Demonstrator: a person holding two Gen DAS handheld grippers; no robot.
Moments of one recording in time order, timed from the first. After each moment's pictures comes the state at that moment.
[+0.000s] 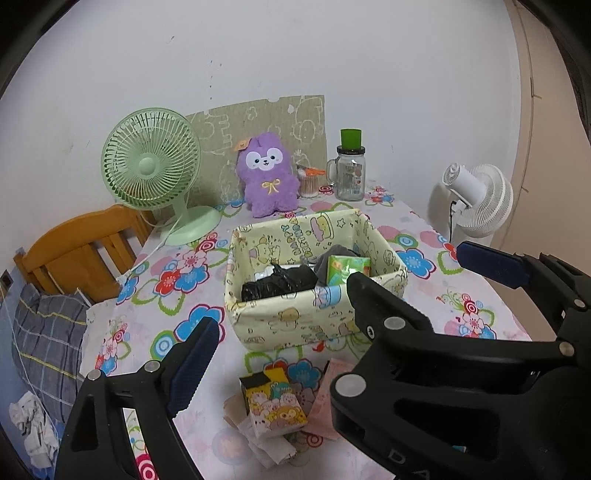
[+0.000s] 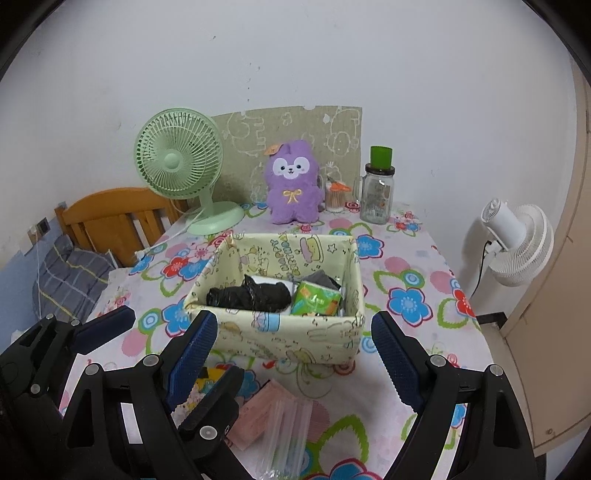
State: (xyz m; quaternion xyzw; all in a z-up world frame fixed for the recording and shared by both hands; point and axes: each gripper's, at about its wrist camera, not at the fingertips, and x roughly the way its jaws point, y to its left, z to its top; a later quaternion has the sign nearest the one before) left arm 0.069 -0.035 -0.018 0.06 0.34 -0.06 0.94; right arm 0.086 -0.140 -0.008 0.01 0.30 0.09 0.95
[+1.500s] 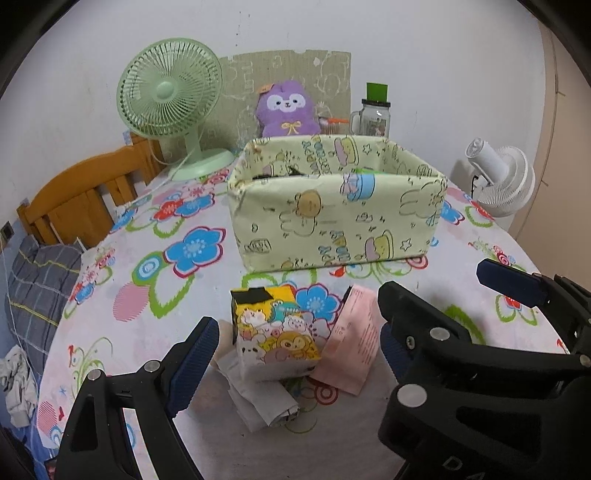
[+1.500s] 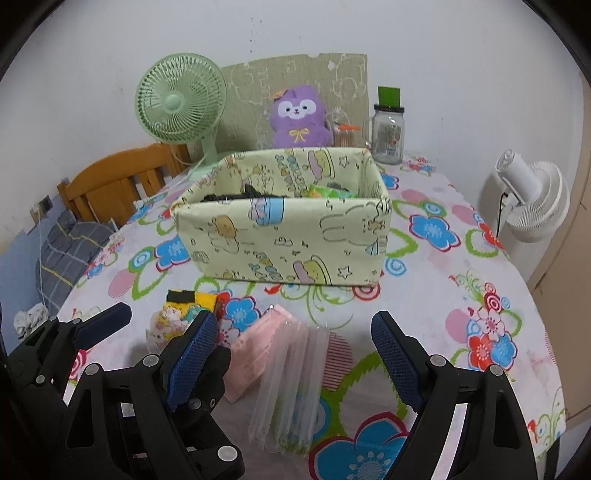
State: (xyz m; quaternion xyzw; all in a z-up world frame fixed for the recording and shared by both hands) left arm 0.055 -0.017 -0.111 0.03 0.38 -0.02 0.93; right arm 0.071 -0.134 -0.098 0.02 0.35 0.11 0.93
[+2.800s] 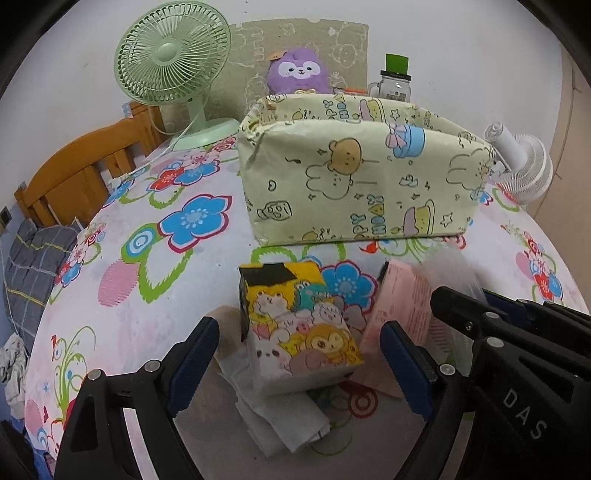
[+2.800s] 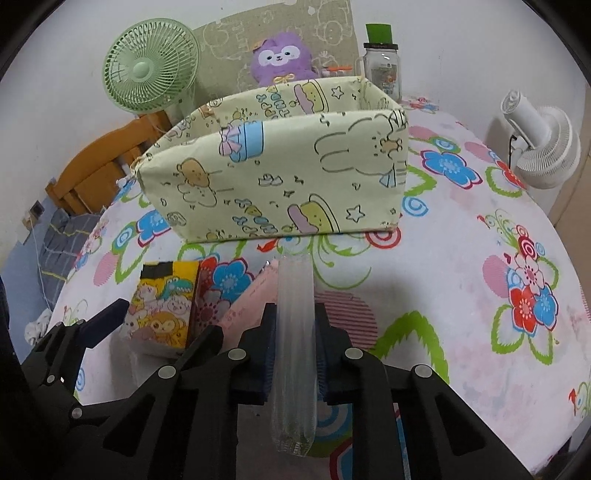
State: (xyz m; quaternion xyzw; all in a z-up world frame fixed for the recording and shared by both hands) left arm 0.081 -0.002 -0.142 0.02 0.41 -0.01 0.91; right arm 0.096 -0.132 -0.140 0.06 0.43 0.10 0.89
